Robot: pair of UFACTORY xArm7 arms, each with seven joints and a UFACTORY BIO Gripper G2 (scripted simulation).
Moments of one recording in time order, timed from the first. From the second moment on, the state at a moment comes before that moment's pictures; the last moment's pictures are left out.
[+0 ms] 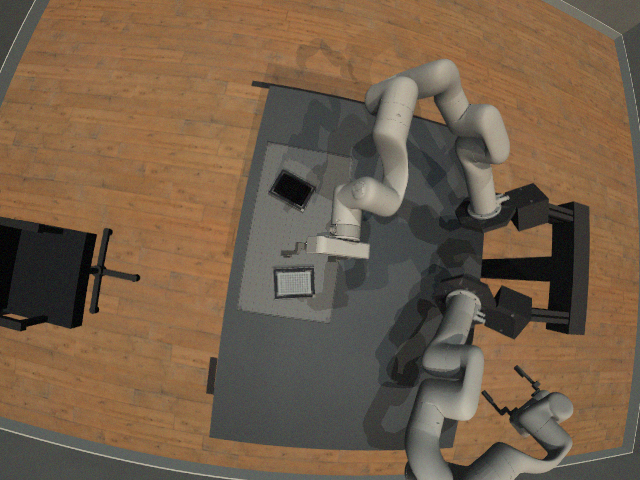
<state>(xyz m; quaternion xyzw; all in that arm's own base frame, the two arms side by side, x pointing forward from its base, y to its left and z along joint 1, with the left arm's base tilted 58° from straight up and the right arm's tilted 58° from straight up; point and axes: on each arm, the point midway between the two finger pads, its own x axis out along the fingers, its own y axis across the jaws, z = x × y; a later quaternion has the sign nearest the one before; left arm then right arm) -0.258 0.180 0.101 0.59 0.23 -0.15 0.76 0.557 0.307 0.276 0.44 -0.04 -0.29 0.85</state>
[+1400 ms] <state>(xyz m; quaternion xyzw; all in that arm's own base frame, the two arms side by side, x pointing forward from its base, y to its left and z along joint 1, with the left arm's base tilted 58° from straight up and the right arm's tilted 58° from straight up) -0.310 0.048 0.101 0.52 0.36 0.03 0.77 0.557 0.307 0.276 0.44 -0.04 -0.29 0.85</state>
